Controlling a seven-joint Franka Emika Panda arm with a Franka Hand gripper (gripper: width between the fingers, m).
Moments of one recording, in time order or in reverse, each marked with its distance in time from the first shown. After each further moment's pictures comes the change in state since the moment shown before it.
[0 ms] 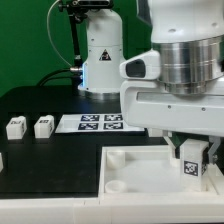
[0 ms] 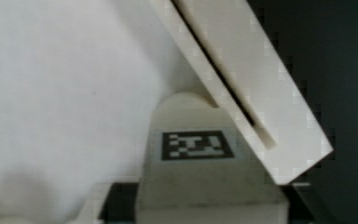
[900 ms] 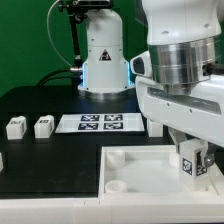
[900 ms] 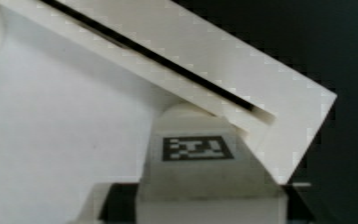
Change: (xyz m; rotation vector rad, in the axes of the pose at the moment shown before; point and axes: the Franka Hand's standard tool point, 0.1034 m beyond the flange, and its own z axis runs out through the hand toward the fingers) arm -0.004 -0.001 0.001 0.025 -0.009 0.519
